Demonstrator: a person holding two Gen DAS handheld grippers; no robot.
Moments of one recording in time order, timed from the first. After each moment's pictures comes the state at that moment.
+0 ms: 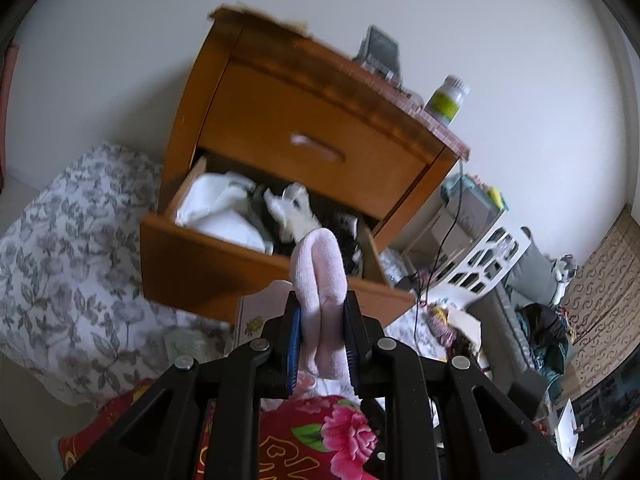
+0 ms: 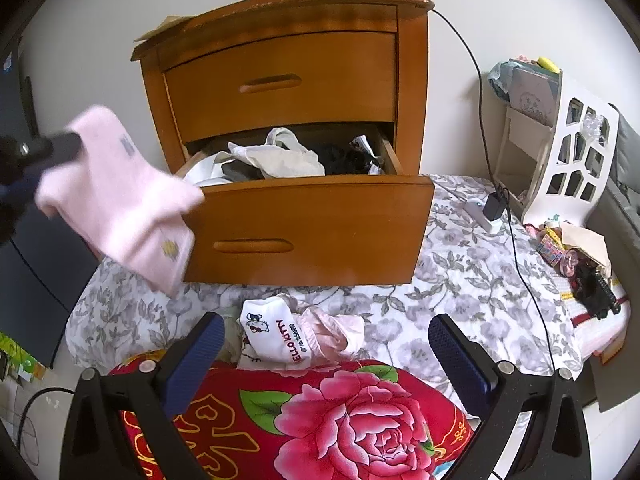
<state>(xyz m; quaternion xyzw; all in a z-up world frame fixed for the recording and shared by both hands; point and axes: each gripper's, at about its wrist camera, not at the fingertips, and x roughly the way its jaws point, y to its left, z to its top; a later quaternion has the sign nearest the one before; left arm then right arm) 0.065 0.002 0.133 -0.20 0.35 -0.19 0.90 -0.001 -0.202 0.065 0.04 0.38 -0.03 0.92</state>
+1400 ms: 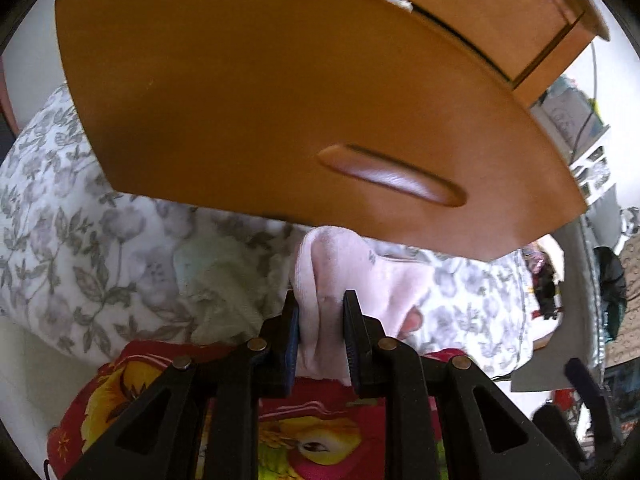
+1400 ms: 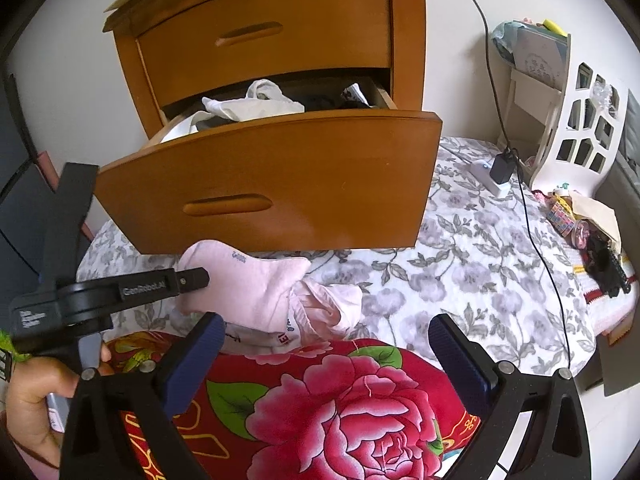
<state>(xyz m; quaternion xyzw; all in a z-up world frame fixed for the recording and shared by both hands) 0.148 -0.035 -0.037 -0.13 0.54 -0.12 0.83 0.023 -0.217 0.023 0.06 0.43 -0.03 0.90</state>
